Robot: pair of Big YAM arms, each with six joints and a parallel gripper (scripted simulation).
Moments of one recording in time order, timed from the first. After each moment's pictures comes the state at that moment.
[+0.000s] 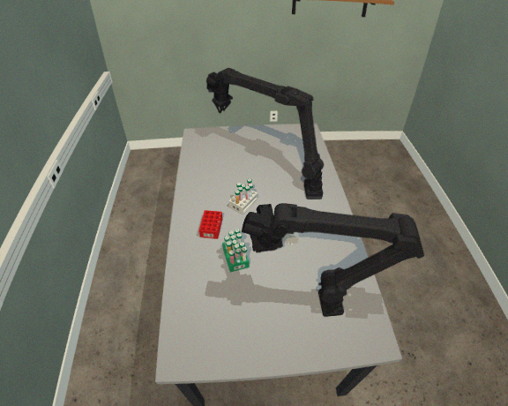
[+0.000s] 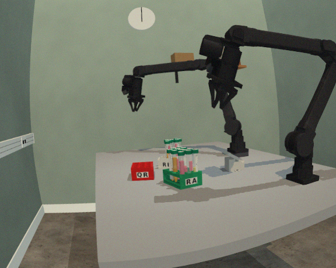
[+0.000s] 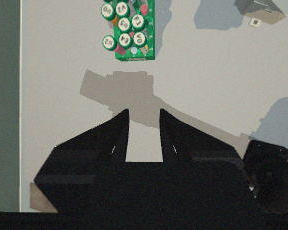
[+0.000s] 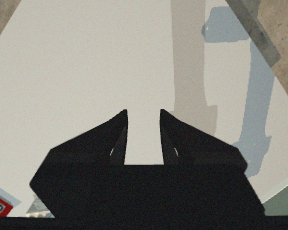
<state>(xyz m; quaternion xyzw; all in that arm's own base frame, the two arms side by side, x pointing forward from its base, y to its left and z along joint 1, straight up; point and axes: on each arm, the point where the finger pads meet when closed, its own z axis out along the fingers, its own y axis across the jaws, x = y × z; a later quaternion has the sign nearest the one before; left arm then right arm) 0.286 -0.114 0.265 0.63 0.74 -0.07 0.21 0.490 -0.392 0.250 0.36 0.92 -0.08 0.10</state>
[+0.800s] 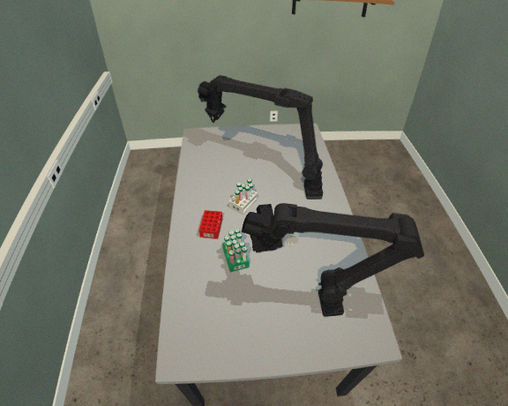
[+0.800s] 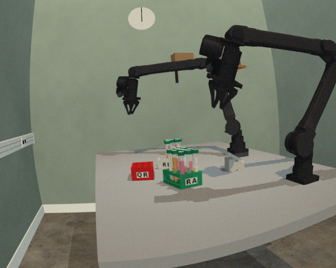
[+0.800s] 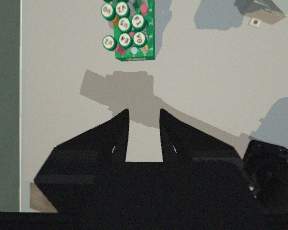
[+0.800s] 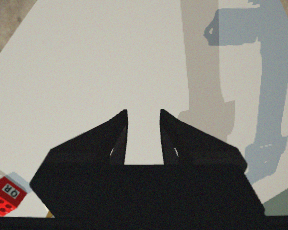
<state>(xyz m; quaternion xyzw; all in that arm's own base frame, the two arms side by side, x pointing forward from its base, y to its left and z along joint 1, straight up) 0.286 -0.114 0.265 0.63 0.74 -0.07 0.21 0.524 -0.315 0.235 0.34 0.93 -0.07 0.09</state>
